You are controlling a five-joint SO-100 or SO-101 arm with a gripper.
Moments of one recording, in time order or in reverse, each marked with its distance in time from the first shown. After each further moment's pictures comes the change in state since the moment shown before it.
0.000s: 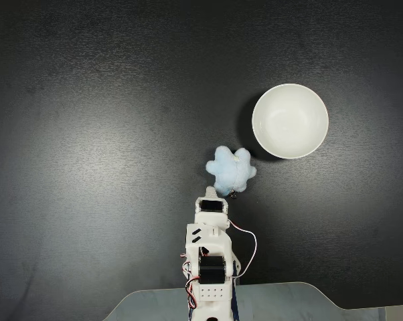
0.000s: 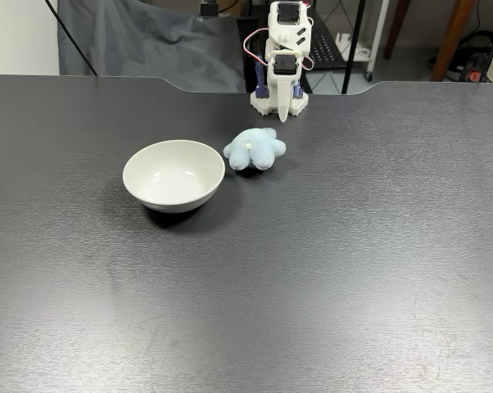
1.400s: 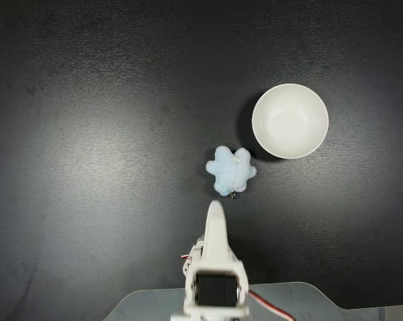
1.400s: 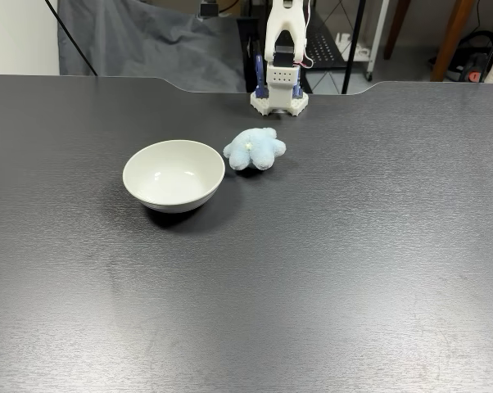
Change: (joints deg) arm 3.8 -53.1 -108.3 25.6 -4.4
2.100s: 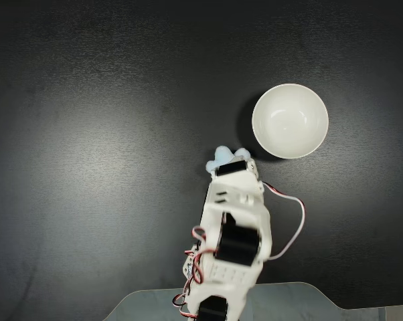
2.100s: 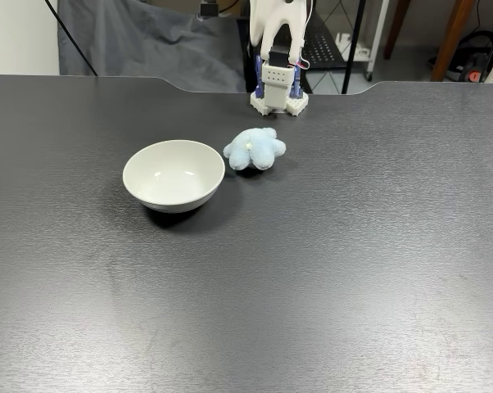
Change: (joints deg) arm 9.3 -16.0 25.6 0.0 -32.3
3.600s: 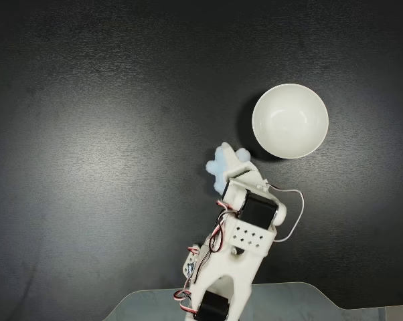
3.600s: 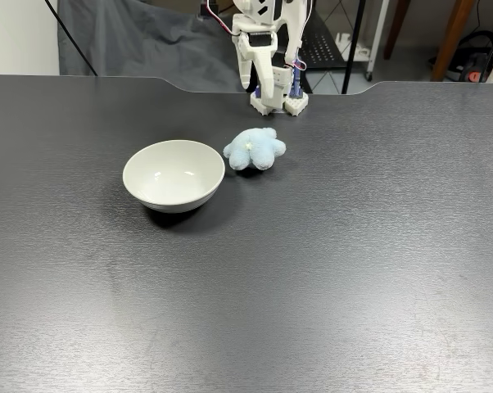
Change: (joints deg) arm 8.3 -2.5 20.5 -0.3 -18.3
